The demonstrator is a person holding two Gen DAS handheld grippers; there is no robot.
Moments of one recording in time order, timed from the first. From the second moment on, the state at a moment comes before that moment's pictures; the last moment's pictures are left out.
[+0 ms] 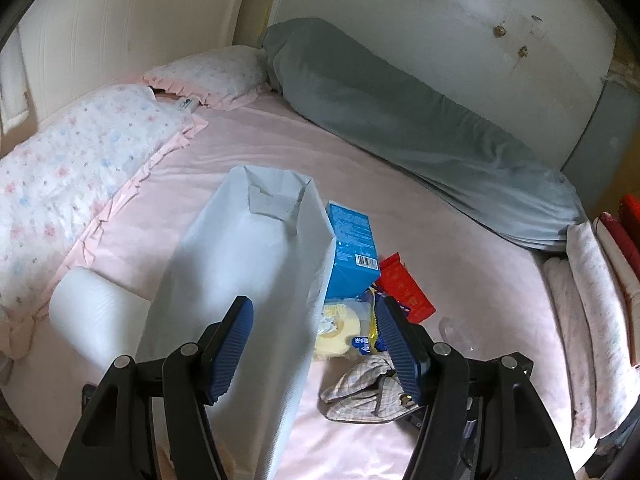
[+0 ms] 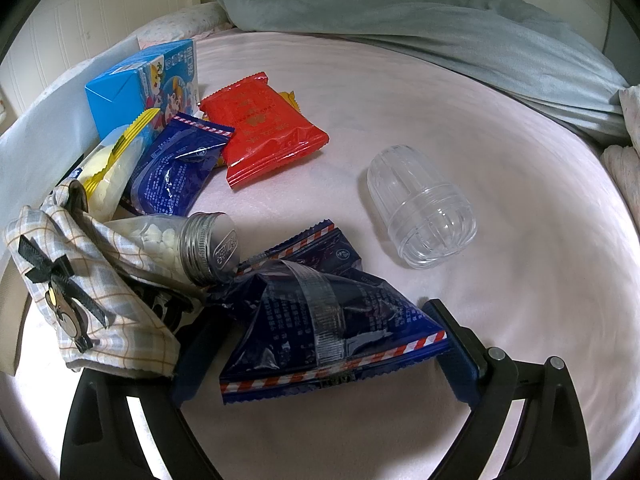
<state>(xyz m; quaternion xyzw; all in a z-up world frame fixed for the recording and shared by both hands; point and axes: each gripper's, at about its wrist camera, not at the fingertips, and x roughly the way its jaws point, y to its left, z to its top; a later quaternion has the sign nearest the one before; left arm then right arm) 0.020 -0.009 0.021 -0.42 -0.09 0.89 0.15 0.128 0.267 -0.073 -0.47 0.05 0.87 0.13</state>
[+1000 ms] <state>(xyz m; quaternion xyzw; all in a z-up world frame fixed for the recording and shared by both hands) 0.017 -0.010 0.028 -0.40 -0.11 0.90 0.16 0.129 0.267 -0.074 -0.47 0.05 0.87 0.13</state>
